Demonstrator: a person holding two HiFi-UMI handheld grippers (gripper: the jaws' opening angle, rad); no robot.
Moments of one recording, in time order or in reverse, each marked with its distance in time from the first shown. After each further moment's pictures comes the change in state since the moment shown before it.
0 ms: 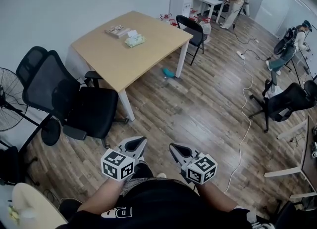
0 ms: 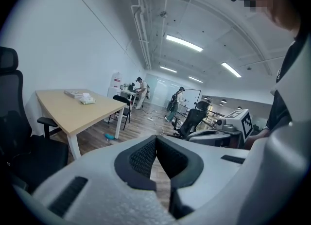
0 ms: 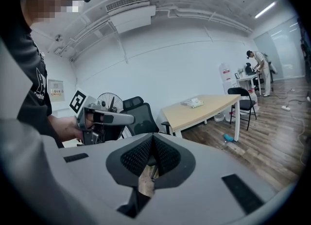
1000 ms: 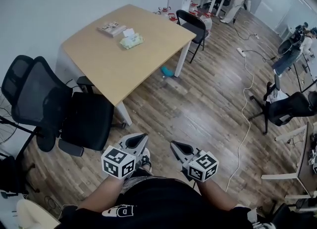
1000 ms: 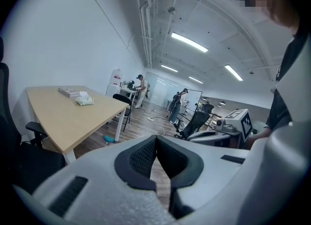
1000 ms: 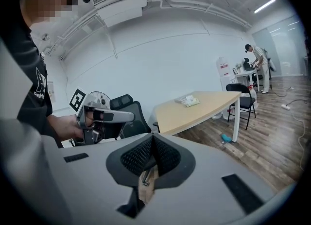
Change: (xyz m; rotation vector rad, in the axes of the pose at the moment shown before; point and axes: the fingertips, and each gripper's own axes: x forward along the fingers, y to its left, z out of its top) left arm 0.094 0.122 0.059 -0.028 0.022 -0.044; right arm 0.113 -0.101 0.051 0.033 0.059 -0.041
